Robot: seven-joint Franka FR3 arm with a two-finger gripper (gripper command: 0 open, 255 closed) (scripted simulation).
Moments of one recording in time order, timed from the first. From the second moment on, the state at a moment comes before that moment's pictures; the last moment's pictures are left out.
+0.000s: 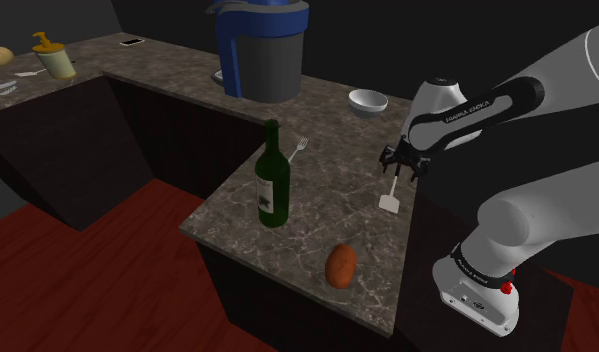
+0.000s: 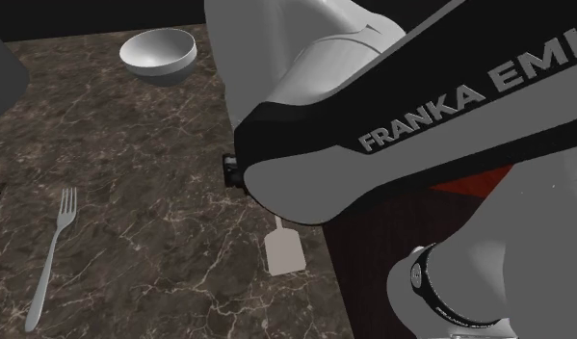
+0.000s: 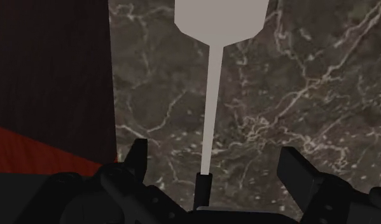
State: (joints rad) arm -0.39 -0.47 0.12 -2.94 0.00 2.52 0.91
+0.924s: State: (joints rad) arm -0.40 -0.39 0.12 -2.96 -0.01 2.61 0.92
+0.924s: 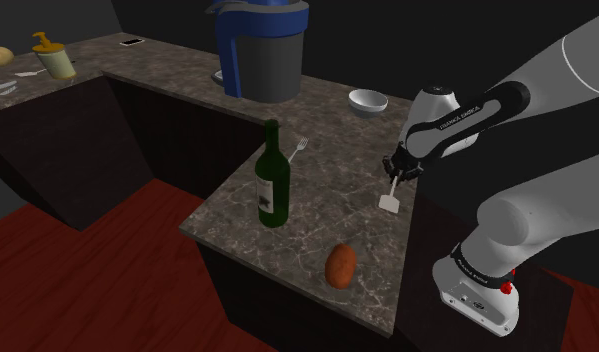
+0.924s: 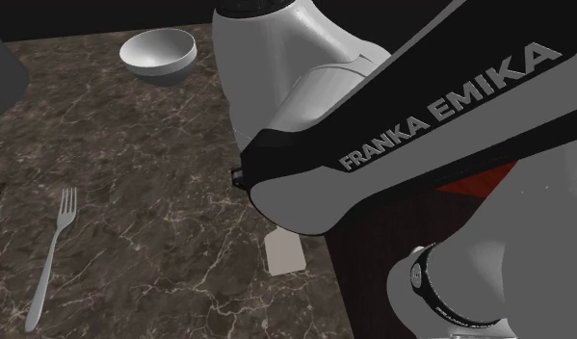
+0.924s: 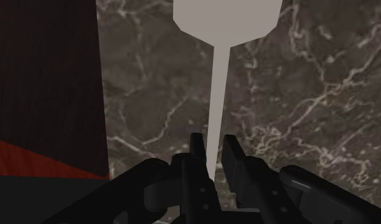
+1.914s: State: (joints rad) arm -0.39 -0.51 0.11 -2.93 0.00 2.47 0.90
